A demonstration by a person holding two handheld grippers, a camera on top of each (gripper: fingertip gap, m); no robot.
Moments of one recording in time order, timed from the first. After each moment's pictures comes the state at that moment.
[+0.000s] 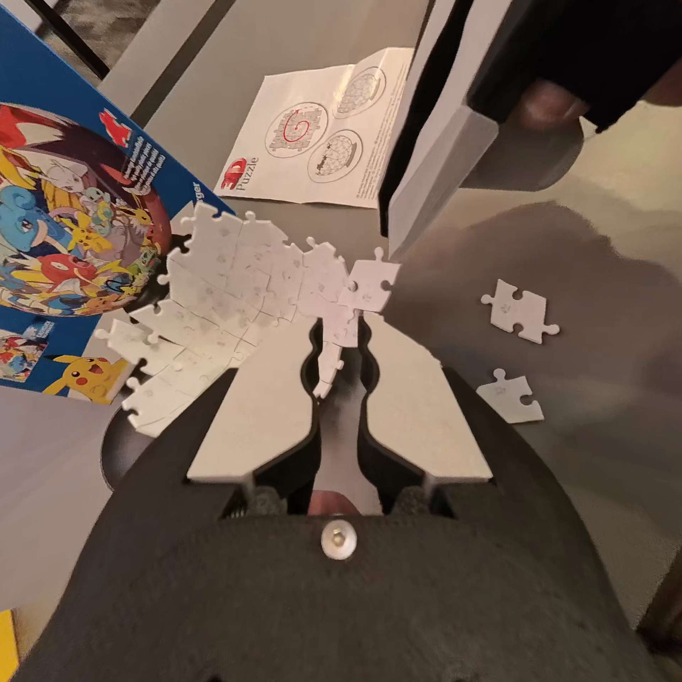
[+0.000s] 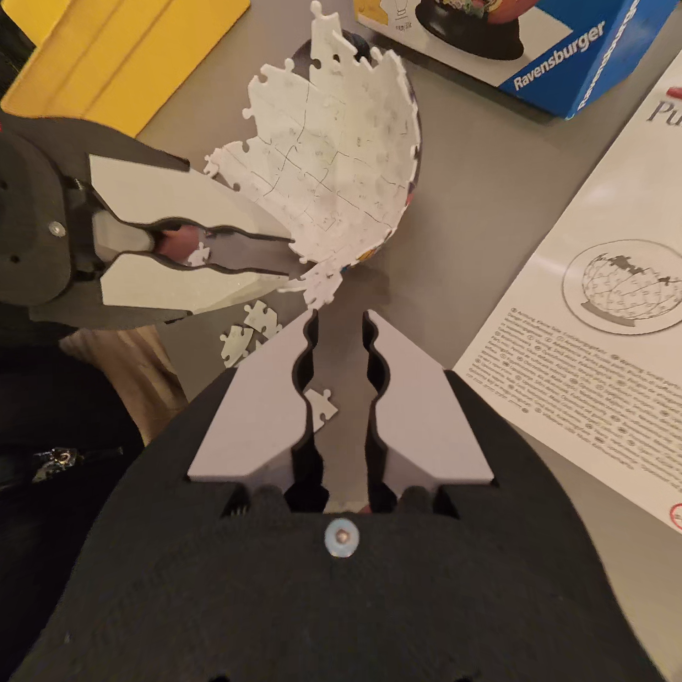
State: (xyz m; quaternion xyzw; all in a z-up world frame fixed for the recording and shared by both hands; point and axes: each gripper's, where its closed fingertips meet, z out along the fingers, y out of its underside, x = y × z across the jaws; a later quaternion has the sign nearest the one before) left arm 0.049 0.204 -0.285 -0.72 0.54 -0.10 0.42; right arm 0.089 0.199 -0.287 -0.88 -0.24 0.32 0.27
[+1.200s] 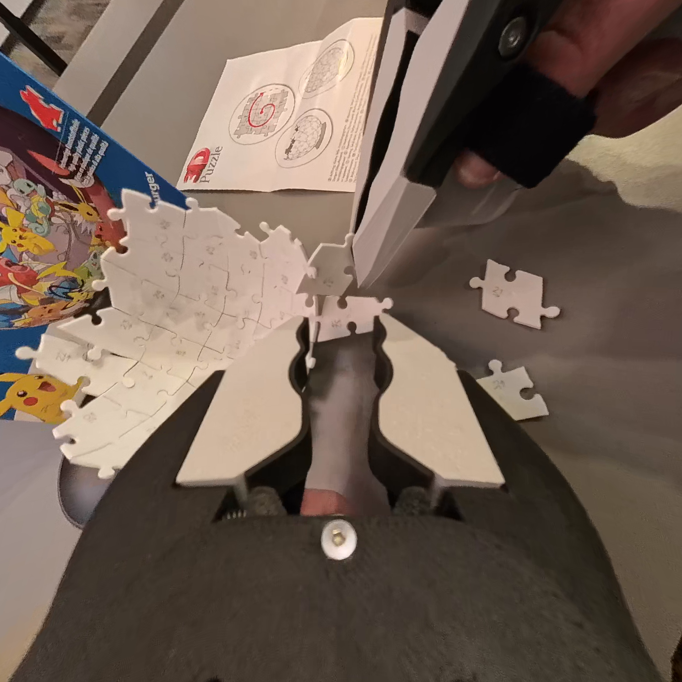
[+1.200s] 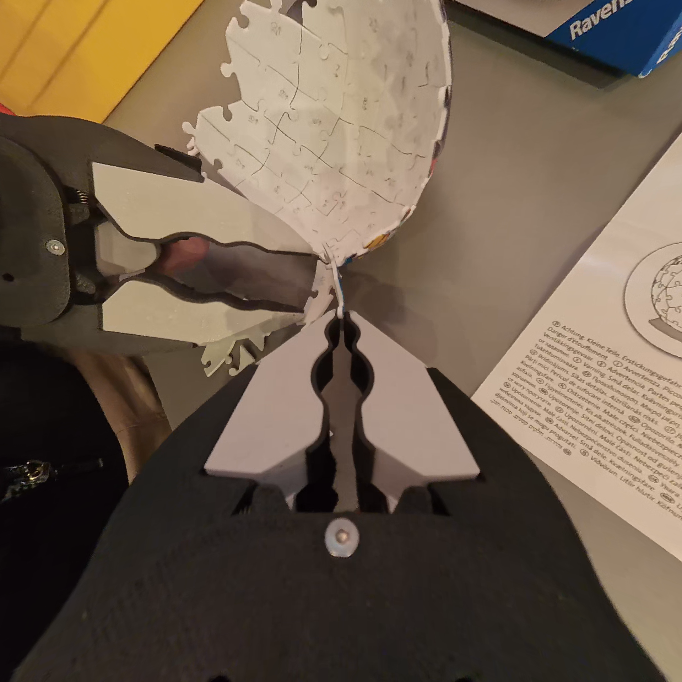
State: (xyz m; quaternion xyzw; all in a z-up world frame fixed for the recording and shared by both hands) left arm 0.056 0.199 -0.309 -0.70 0.57 -0.11 0.42; right arm 0.072 0.199 -0.315 -0.88 -0.26 0.31 0.25
